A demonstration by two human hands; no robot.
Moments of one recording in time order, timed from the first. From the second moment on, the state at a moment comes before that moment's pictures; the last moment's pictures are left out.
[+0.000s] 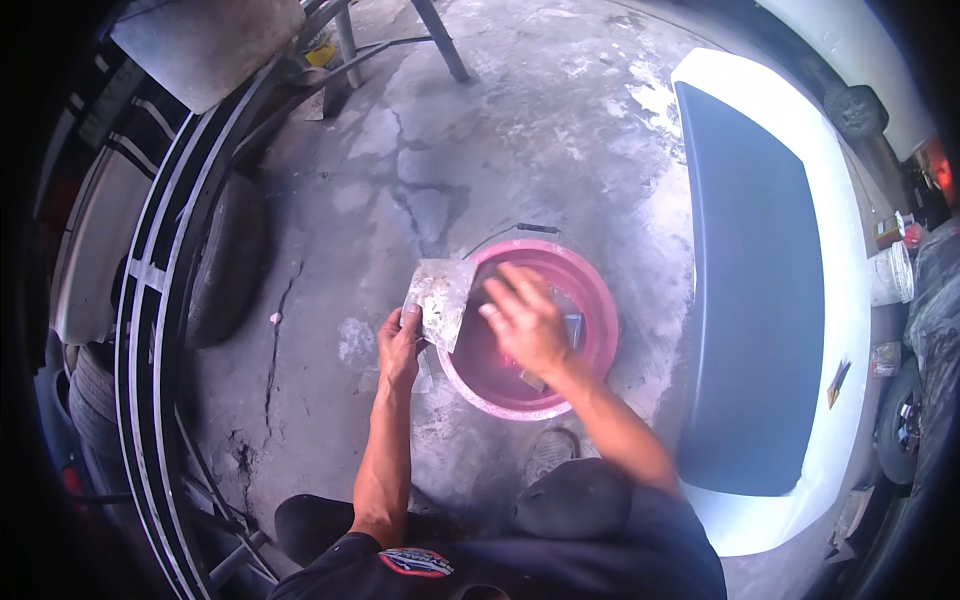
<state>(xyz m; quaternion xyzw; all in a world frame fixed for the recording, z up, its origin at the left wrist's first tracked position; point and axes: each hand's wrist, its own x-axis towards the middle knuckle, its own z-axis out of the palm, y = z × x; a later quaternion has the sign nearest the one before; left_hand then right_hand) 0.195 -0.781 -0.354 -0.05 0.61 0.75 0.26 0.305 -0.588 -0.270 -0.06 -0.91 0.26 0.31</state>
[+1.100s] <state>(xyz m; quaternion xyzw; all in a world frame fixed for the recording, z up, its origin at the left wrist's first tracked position) 0.209 -0.746 -0.375 -0.09 0.69 0.71 0.11 0.261 -0.600 -0.313 -0.02 -0.95 0.21 0.23</state>
